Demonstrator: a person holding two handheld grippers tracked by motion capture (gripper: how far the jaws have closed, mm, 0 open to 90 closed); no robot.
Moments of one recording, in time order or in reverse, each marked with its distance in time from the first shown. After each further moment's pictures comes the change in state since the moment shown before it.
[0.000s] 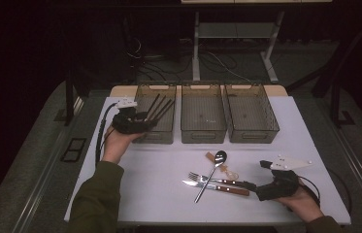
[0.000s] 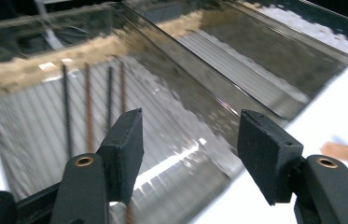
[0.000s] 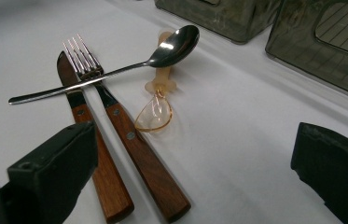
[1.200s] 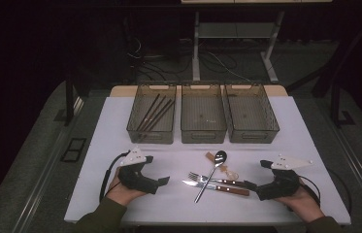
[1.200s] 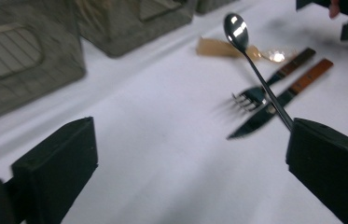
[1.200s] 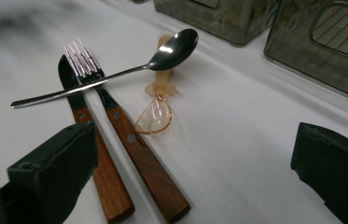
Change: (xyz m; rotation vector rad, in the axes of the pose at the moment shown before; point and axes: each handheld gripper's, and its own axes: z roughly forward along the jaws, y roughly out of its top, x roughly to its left) left arm -0.092 -0.096 -0.026 0.054 -0.186 0.075; right arm -0.001 0.002 -0.001 -0.004 0.004 0.011
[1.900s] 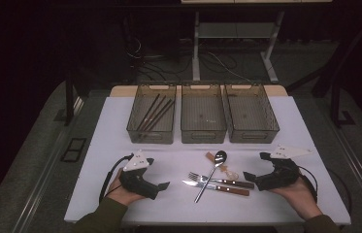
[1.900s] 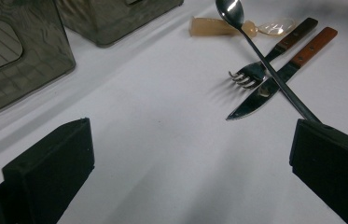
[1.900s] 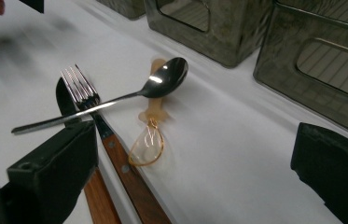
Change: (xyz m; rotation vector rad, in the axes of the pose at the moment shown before) left arm 0.000 -0.004 0.001 0.020 0.014 0.090; right arm -0.006 0.028 0.000 0.012 0.003 0.017
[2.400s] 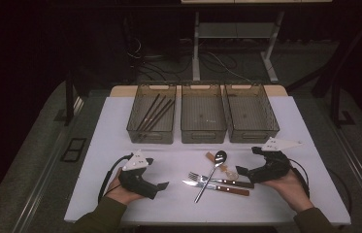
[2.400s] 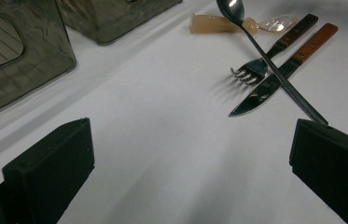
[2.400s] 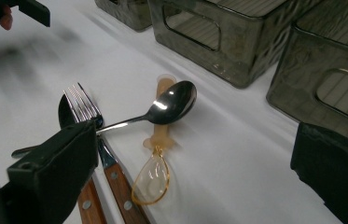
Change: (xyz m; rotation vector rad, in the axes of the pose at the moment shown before) left arm 0.002 -0.002 0.001 0.008 -0.012 -0.013; right arm 0.000 0.019 0.019 0.002 0.031 -0.012
